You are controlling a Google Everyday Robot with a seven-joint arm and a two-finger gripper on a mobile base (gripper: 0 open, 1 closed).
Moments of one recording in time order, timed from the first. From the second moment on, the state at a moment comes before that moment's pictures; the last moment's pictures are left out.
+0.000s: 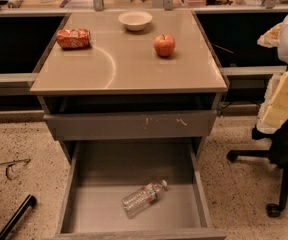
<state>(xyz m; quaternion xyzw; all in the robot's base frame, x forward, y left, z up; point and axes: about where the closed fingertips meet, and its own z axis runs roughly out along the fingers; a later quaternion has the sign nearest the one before) 0.438 -0.217 0.976 -0.60 0.78 -0.03 0.16</state>
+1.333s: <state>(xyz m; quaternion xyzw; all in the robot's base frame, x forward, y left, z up) 0.433 -0.154 0.811 -0.63 0.76 0.09 0.14</state>
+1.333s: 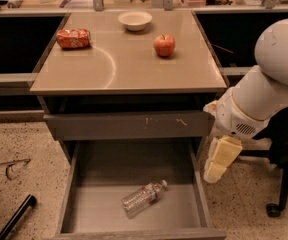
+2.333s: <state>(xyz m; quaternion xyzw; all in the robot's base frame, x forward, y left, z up) 0.417 -0.118 0.733 -0.63 0.74 0.18 0.16</state>
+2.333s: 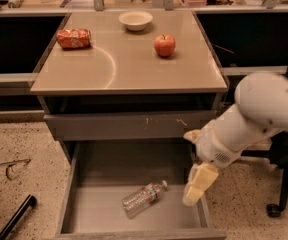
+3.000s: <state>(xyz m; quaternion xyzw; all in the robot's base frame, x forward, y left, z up) 0.406 -0.030 0.577 -0.61 0.70 0.29 0.21</state>
